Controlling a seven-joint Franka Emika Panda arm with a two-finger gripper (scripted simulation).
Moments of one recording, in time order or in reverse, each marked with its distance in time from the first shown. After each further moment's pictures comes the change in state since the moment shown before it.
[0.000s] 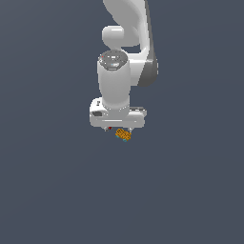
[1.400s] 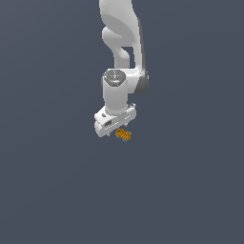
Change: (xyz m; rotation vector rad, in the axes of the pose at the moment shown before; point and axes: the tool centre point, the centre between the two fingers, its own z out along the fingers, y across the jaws) arm -0.054 0.012 0.076 -0.020 -0.016 -0.670
